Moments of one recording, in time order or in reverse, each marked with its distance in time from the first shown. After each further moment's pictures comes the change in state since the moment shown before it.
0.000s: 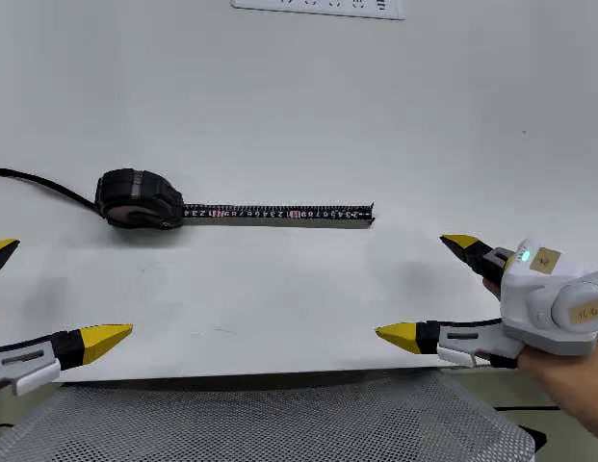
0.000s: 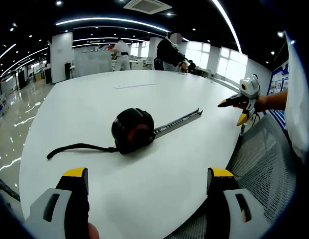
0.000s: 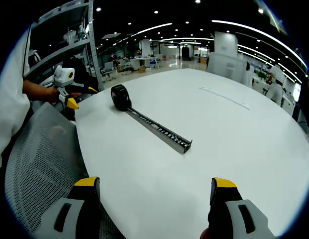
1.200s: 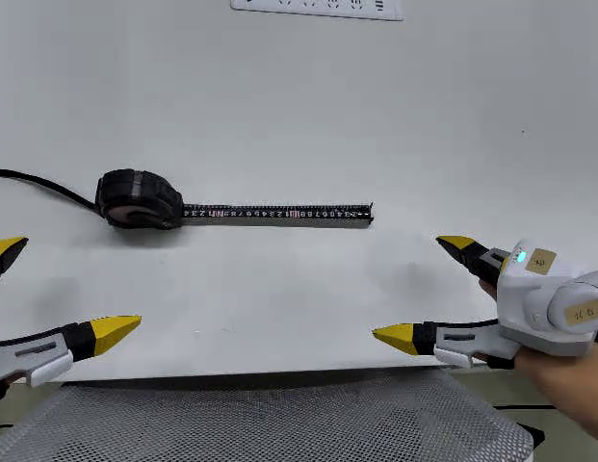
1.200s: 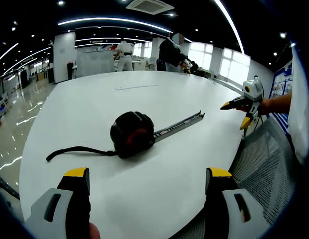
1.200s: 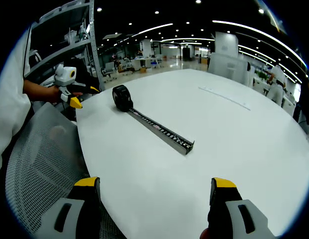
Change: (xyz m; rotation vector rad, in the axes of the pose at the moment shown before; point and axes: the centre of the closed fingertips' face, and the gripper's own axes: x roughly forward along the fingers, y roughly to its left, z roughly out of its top) left arm 0.008 -0.003 0.009 -0.005 -0.005 0.027; right arm 0.001 0.004 0.005 -0.005 -0.003 0.007
